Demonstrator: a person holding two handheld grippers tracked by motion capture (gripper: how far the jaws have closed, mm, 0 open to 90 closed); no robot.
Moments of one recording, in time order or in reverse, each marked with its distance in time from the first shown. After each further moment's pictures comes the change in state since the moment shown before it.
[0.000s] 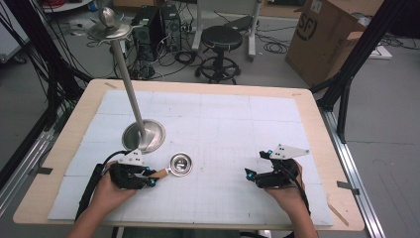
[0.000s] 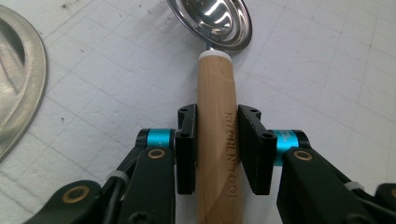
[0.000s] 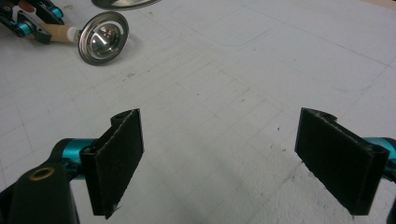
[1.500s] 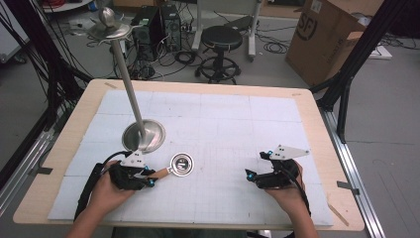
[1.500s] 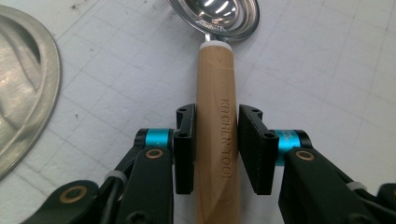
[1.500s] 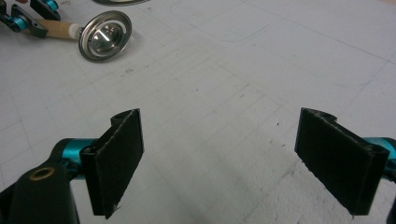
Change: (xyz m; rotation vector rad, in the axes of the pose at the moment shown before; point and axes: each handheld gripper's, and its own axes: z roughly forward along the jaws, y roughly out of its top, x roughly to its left) left arm -0.005 0.005 -0.002 0.043 0.036 0.036; right arm 0.000 -0.002 0.000 0.010 -0.002 0.001
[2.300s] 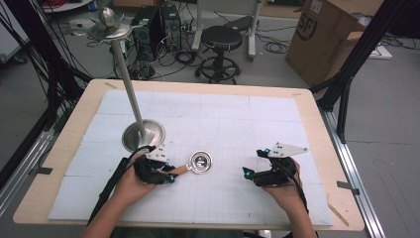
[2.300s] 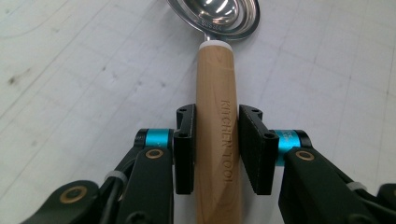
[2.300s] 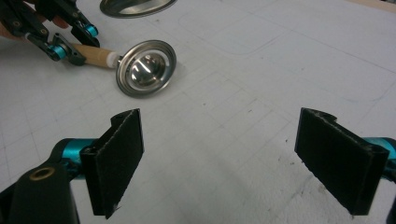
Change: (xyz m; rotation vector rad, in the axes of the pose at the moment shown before) left arm -0.007 0.046 0.047 0.011 -0.061 0.043; right arm 0.000 0.007 0.005 -0.026 0.032 0.003
